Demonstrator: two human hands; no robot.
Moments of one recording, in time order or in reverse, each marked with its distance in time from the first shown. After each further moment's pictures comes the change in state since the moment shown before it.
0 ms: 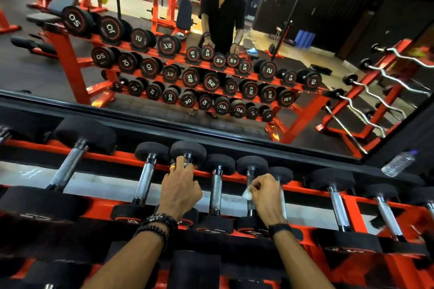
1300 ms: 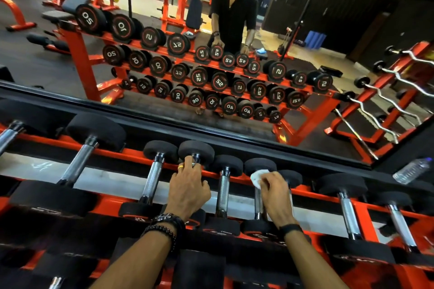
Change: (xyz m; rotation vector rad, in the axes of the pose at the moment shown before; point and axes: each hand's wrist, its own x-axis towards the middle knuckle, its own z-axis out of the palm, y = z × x) left_hand 0.001 0.000 0.002 0.005 0.010 0.005; right_hand 0.018 0.020 0.011 -0.067 0.019 -0.185
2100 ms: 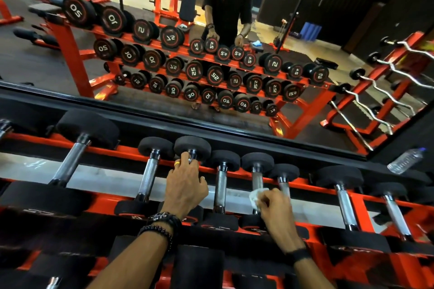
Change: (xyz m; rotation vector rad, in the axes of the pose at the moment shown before) left_hand 0.000 0.001 0.000 -0.005 0.002 -0.001; right_hand -0.043 -0.004 -0.012 0.060 -0.109 0.107
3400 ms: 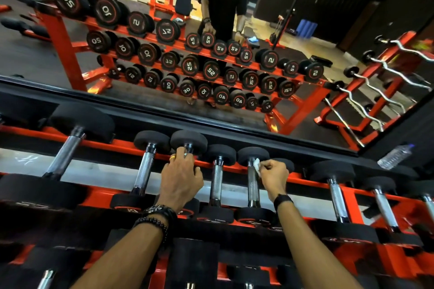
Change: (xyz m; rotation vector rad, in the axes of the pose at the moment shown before) left_hand -0.001 0.002 -0.006 -0.030 0.043 -0.024; right_hand 0.072 0.003 0.007 0.275 0.183 0.384
